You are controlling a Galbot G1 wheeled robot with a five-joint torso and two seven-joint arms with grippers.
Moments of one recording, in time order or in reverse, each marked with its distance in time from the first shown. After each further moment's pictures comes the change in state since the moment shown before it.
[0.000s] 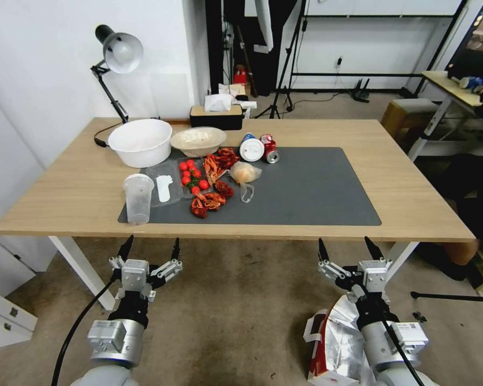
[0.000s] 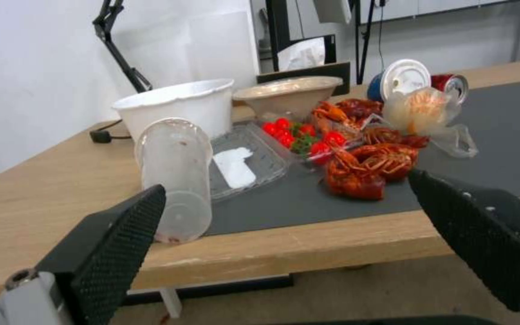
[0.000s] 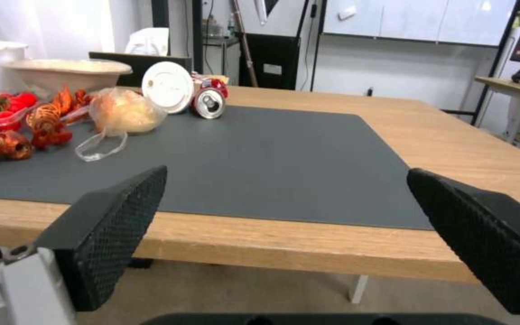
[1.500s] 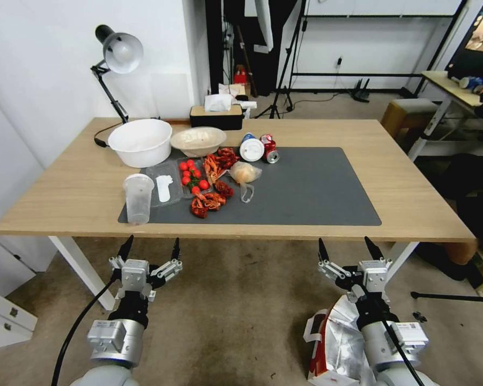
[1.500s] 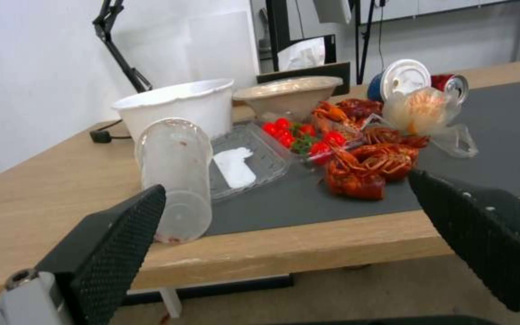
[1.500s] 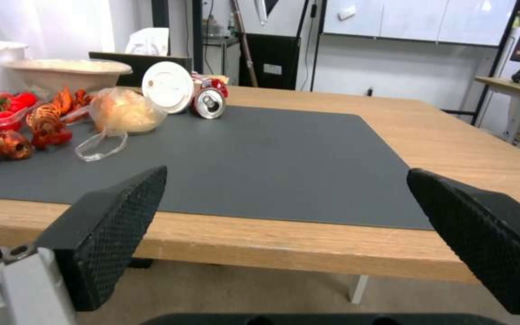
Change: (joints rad) left arm -0.001 0.001 0.000 0.001 0.000 0.000 -0.001; right arm 0.000 0.000 0.000 0.000 0.000 0.000 0.000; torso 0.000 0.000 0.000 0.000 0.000
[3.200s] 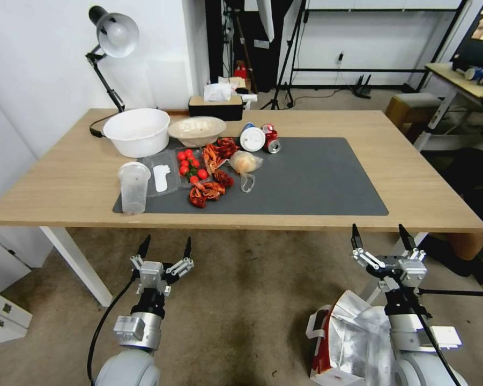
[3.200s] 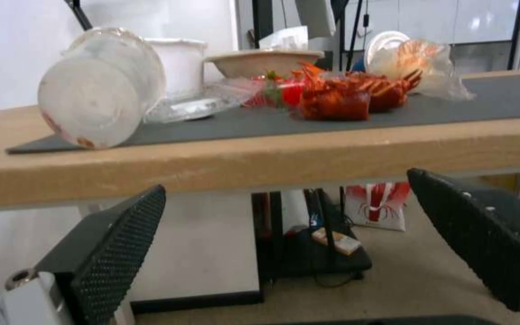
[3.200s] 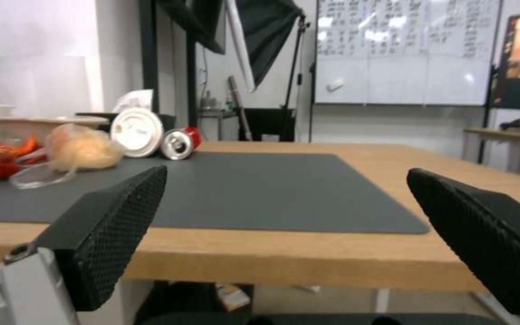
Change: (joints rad) left arm -0.143 0.176 0.145 0.276 -0.133 -0.261 -0.143; right arm 0.105 -0.063 0.176 -0.223 0.255 0.342 -0.169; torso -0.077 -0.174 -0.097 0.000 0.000
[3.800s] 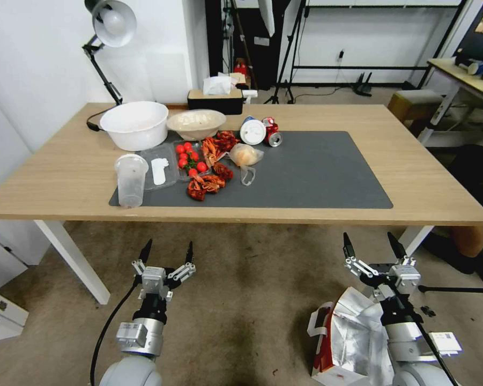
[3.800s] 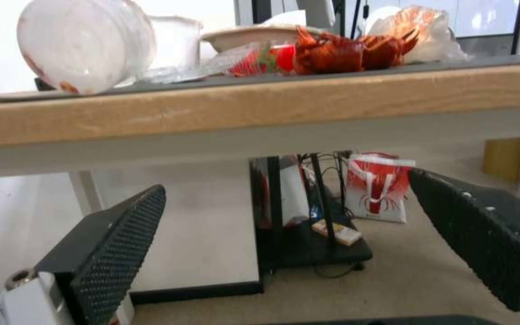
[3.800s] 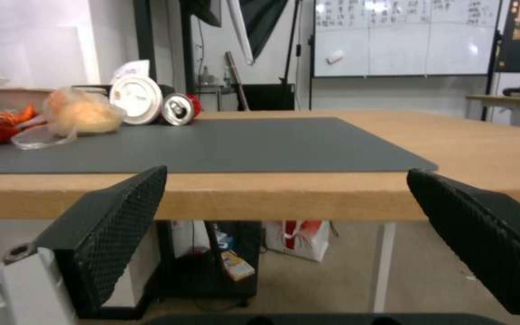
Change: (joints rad) left arm 0.010 -0.020 0.004 0.008 0.026 -0.012 0.003; right arm -0.040 -0.010 -0.019 0.043 0.006 -0.067 0.050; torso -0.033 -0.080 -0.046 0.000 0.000
